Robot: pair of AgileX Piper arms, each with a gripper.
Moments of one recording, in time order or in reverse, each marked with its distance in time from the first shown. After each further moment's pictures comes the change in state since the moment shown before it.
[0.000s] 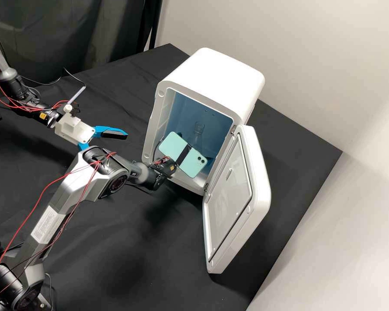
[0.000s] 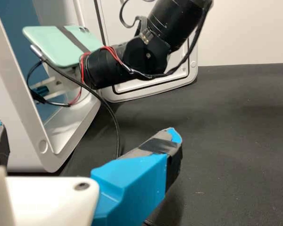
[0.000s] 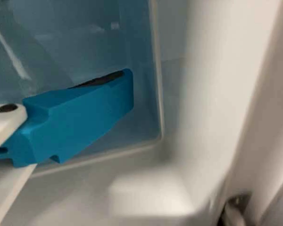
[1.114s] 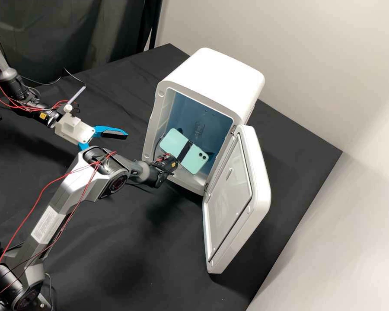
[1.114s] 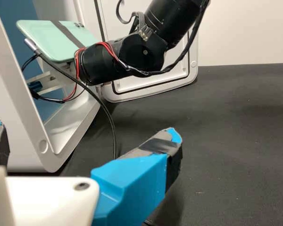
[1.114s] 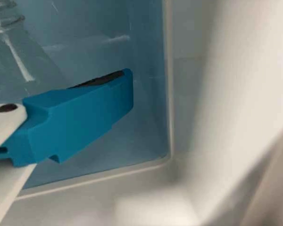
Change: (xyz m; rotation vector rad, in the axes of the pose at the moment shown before) left arm 0.000 0.000 0.000 0.000 0.000 0.000; right arm 0.003 0.003 -0.007 -0.003 0.034 -0.007
